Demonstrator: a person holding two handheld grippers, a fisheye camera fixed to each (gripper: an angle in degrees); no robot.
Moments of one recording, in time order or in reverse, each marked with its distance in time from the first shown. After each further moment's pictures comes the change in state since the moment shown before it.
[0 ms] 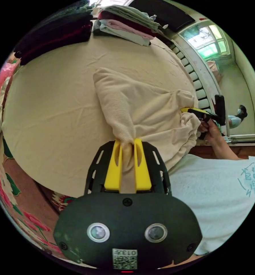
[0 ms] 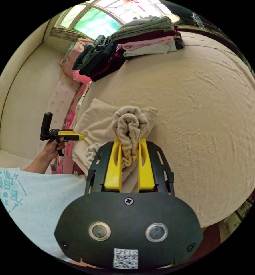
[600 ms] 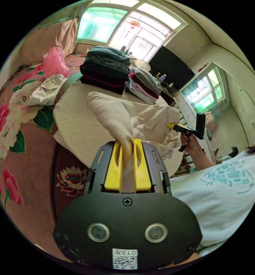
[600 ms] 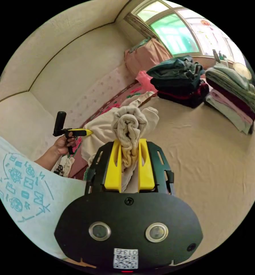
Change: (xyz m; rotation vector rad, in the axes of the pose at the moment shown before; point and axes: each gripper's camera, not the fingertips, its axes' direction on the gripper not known) left arm -0.048 0.195 -0.097 0.535 0.014 -0.236; right arm -0.229 -0.087 0.003 0.075 -0.204 -0.533
